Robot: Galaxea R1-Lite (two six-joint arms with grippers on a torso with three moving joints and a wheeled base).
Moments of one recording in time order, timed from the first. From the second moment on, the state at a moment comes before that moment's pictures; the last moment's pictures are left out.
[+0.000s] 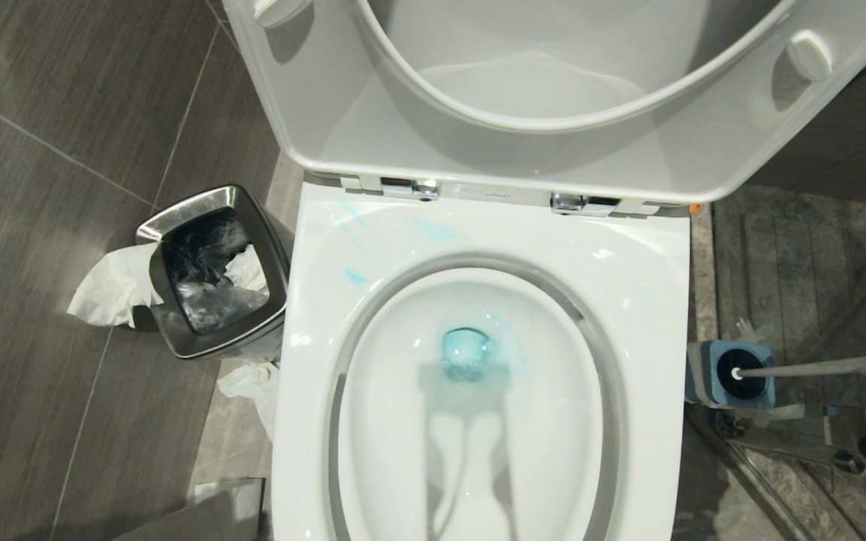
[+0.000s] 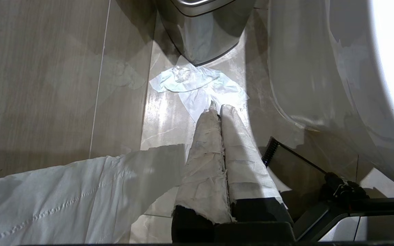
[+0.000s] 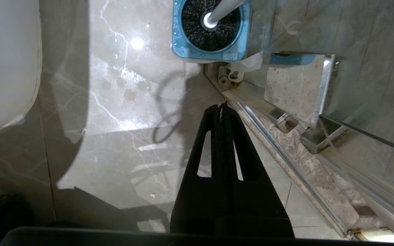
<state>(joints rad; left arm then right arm) -0.01 0.00 0.00 0.01 -0.01 0.00 -0.38 1.34 0.00 -0.95 0.16 -0.09</state>
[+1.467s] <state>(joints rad) -0.01 0.00 0.00 0.01 -0.01 0.00 -0.38 1.56 -0.10 -1.13 0.20 -0.10</state>
